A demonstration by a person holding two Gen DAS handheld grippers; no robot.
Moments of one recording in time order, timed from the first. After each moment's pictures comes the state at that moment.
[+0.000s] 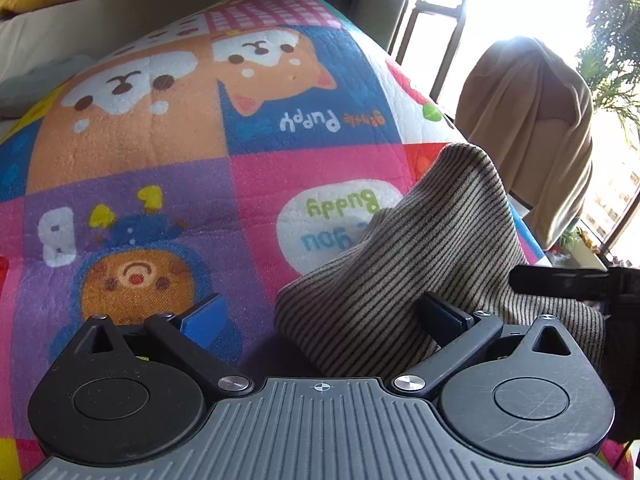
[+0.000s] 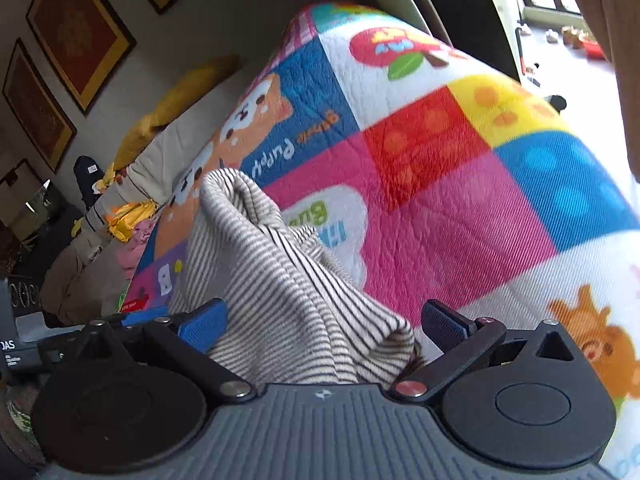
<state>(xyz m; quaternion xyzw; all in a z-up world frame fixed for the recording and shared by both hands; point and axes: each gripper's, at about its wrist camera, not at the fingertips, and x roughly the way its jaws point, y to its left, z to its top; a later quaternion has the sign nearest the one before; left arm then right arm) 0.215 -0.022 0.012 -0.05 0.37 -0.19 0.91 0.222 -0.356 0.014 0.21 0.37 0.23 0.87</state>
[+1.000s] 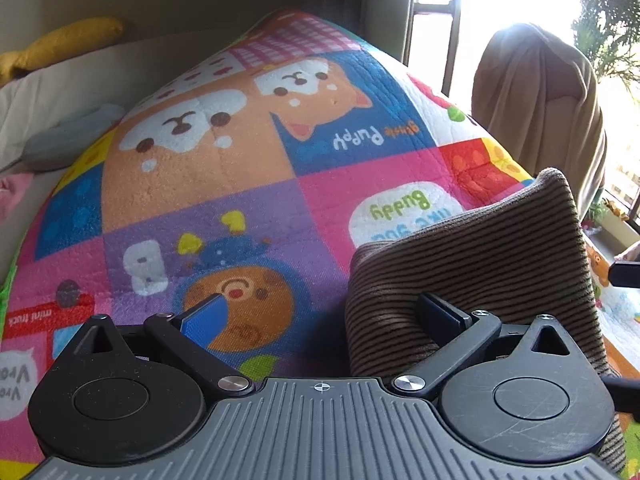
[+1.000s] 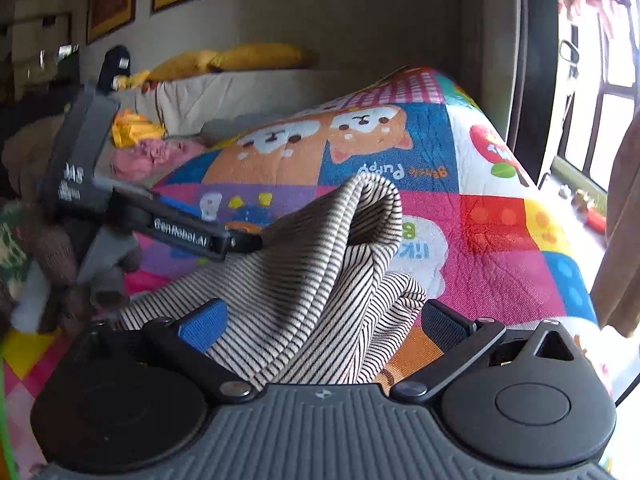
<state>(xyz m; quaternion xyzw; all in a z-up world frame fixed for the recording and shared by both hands) 0.191 0.021 0.027 0.03 0.33 -0.16 0.93 0.098 -0.222 0.061 -0.10 0.27 0.21 0.94</state>
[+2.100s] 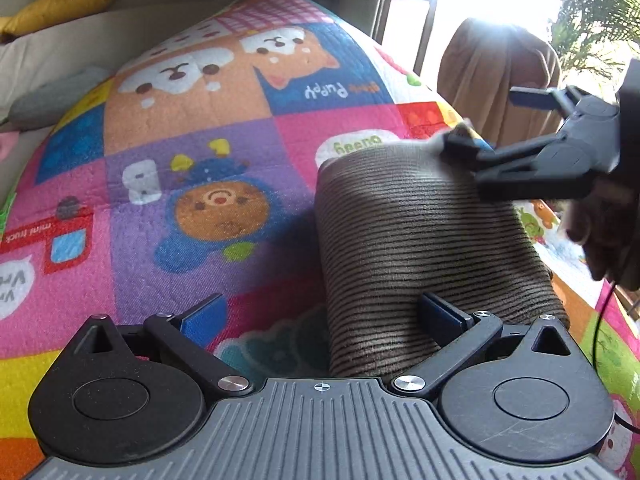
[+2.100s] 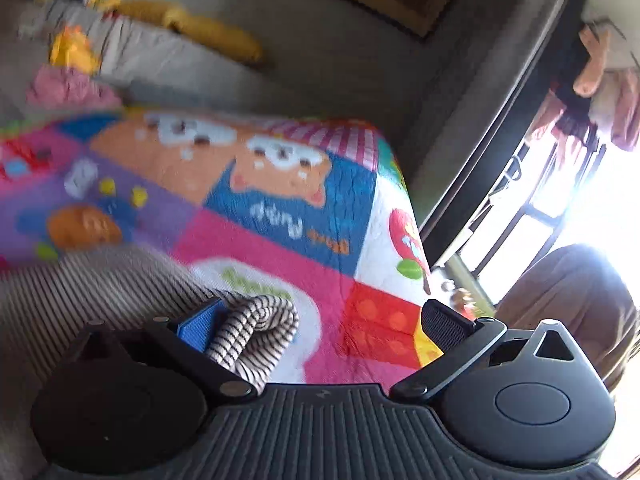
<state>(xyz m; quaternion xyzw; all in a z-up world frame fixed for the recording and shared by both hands) 0.121 0.046 0.012 0.00 0.36 -0.22 0.91 0.172 -0.218 0.056 -0.23 0.19 0.08 0.95</state>
